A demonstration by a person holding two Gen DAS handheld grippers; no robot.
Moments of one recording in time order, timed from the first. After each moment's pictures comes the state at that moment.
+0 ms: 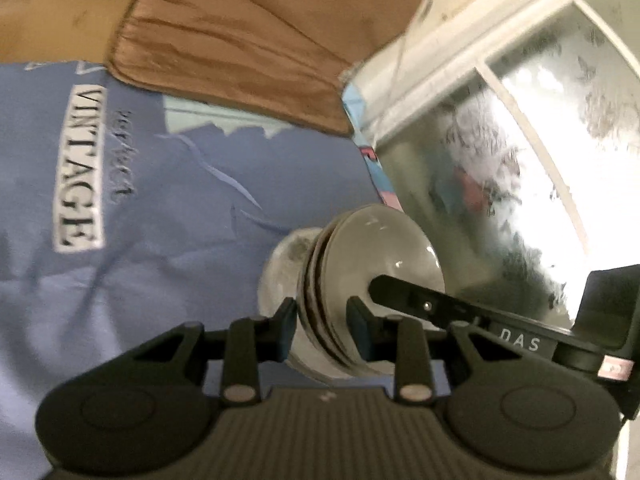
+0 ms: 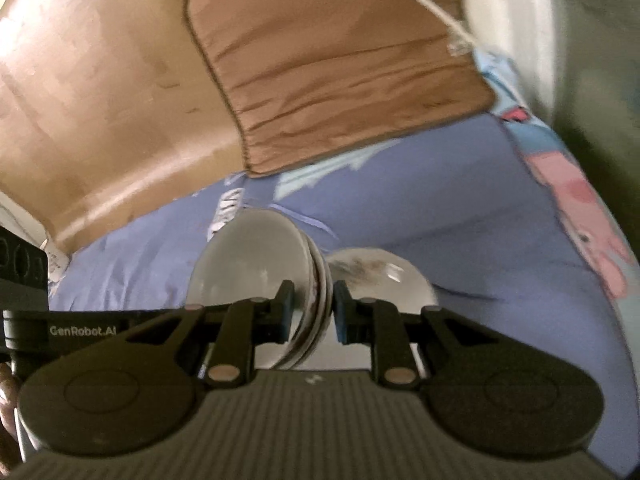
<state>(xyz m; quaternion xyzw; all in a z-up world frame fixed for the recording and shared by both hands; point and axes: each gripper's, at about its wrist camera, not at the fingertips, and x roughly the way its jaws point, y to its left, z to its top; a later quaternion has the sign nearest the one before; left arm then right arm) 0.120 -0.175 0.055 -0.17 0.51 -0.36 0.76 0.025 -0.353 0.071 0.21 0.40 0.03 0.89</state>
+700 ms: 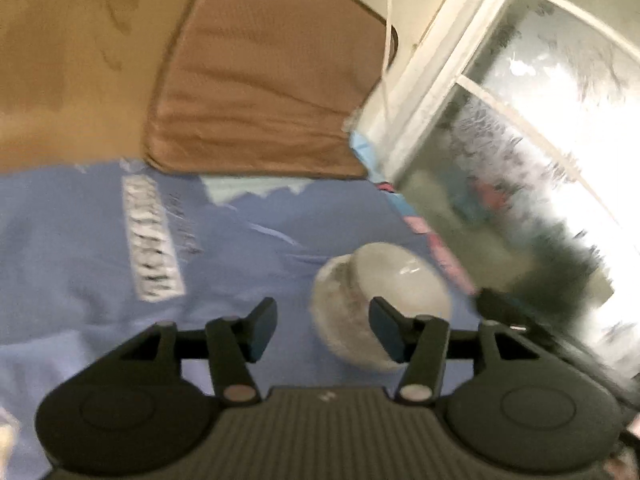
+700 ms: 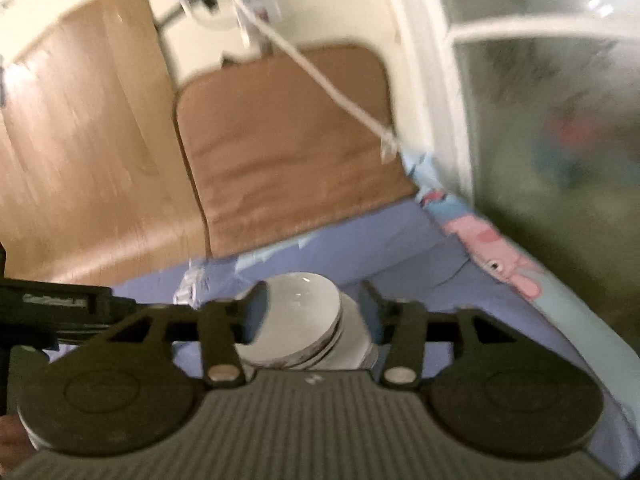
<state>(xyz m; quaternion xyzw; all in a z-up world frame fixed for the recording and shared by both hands) 0.065 -0.135 0.086 -0.06 0.39 -0.32 0.86 -0.081 -0.309 0.065 0.16 0.17 -0.09 0.97</state>
